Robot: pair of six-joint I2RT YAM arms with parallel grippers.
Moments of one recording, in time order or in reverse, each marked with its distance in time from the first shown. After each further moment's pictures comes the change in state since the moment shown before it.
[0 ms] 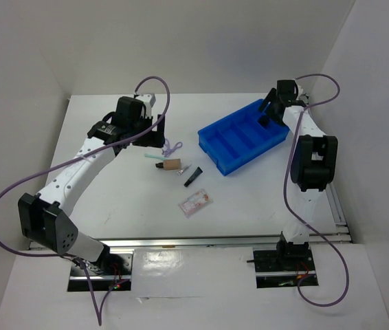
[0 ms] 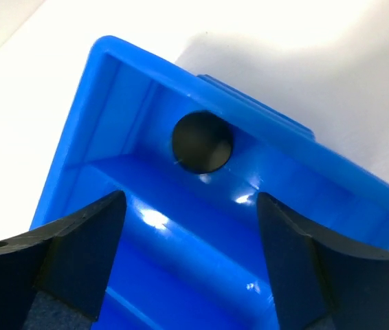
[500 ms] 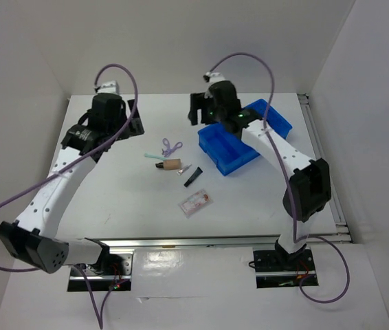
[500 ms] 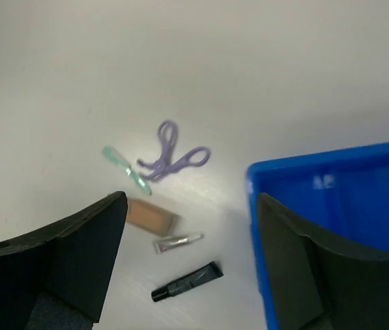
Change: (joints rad) left arm 0.035 -0.129 0.053 -0.082 -0.274 -0.195; right arm 0.527 -0.356 -0.111 0.065 -0.071 -0.273
